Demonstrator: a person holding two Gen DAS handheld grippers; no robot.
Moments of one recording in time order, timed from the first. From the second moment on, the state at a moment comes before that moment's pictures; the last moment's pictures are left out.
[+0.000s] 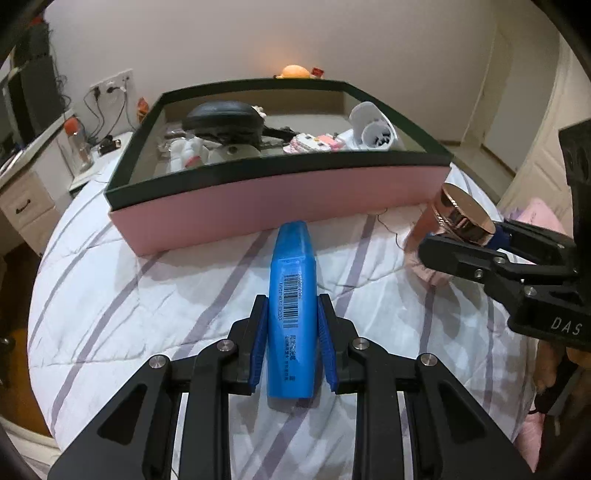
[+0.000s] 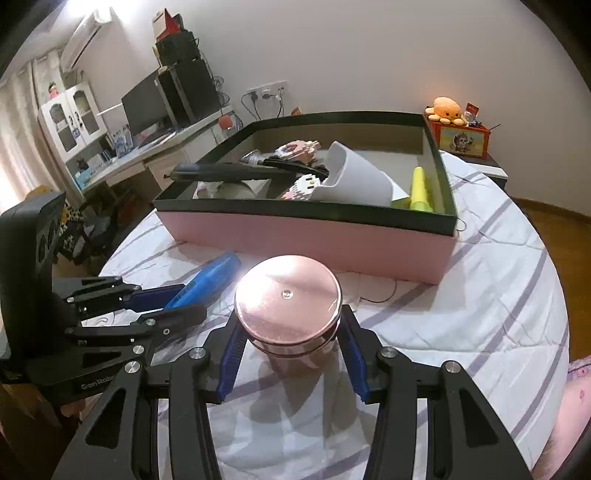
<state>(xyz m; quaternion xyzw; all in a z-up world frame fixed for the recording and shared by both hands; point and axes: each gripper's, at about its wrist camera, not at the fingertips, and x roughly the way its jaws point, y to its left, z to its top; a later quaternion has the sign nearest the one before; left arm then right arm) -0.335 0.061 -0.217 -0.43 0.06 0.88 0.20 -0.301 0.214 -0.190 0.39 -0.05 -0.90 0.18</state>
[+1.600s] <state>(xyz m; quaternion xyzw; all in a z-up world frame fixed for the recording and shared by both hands) -0.421 0.078 -0.135 -0.32 0.06 0.93 0.17 -0.397 0.233 -0.141 0.33 -0.05 -0.93 0.15</state>
